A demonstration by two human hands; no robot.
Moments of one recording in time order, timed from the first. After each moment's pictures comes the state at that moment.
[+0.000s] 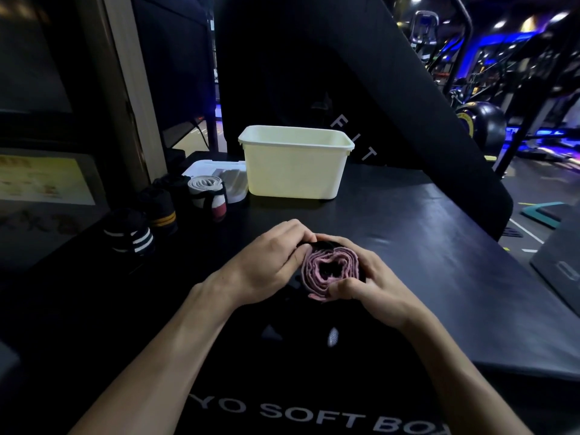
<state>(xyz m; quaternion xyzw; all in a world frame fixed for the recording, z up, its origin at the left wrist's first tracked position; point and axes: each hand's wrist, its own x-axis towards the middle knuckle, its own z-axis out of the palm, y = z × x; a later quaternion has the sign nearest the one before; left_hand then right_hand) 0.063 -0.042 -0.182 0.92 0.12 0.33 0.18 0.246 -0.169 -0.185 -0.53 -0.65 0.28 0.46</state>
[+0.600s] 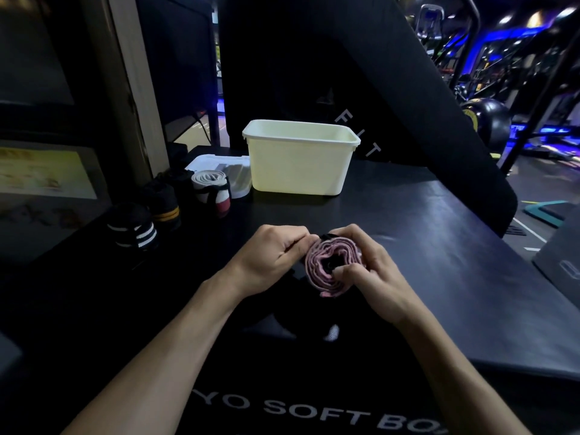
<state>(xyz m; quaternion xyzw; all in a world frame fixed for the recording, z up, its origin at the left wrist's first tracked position) 0.065 -0.032 -0.192 0.88 0.14 0.37 0.26 0.237 -0.162 -0.189 -0.54 -0.62 0.25 0.51</state>
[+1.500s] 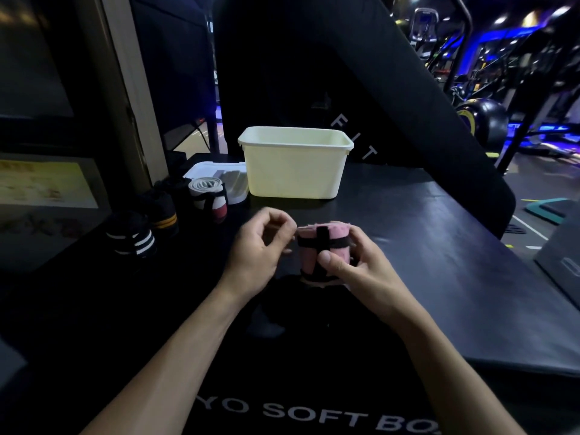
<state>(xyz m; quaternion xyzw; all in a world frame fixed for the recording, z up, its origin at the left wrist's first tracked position) 0.070 -0.047 -0.193 0.70 0.24 0.50 0.45 0.230 -0.161 -0.185 -0.51 -0.54 0.32 0.59</state>
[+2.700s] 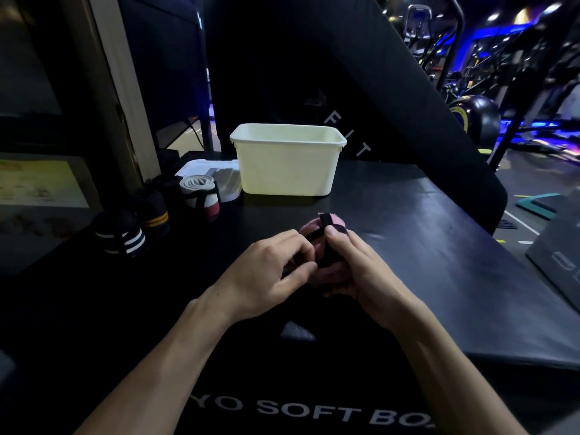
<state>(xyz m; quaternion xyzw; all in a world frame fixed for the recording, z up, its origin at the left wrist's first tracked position) 0.058 -0.066 -0.187 0.91 0.11 0.35 0.20 0.223 -0.169 -0.172 -0.51 -0.46 0.46 0.57</state>
